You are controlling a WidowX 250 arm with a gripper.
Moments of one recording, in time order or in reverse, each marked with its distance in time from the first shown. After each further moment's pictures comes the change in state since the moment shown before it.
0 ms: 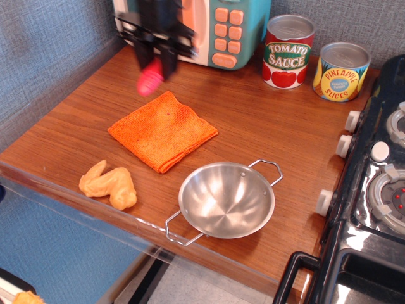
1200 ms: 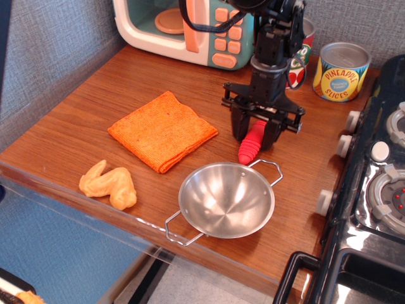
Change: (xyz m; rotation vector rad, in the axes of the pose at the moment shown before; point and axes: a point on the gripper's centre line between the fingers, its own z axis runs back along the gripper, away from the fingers) arm 0.008 -0.111 -0.068 -0.007 0.118 -0.053
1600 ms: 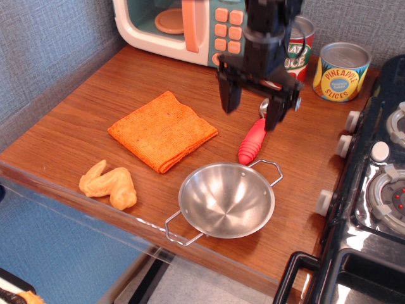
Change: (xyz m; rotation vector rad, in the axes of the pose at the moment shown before) arm -0.014 0.002 0.065 -0.003 -0.135 -0.039
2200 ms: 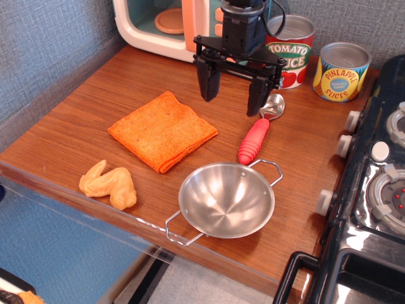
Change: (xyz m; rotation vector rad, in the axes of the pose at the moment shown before) arm -0.014 0.021 0.008 -0.002 0.098 0.080
